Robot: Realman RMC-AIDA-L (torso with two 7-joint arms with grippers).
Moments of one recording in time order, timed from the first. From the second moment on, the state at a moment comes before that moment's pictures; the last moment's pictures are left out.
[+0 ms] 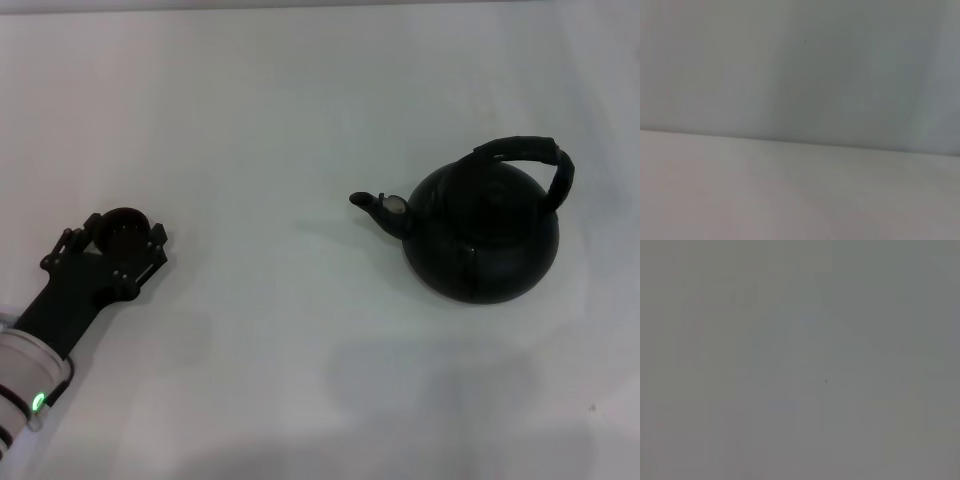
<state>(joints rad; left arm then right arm) -0.25 -2.08 -0.03 -0.20 -1.29 -1.17 2.81 0.55 2.00 -0.95 -0.15 -0.35 -0.93 0.14</state>
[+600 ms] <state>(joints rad) -0.25 -2.08 -0.03 -0.19 -1.29 -1.18 2.80 0.55 2.00 -0.94 -0.15 -0.35 -0.93 0.14</state>
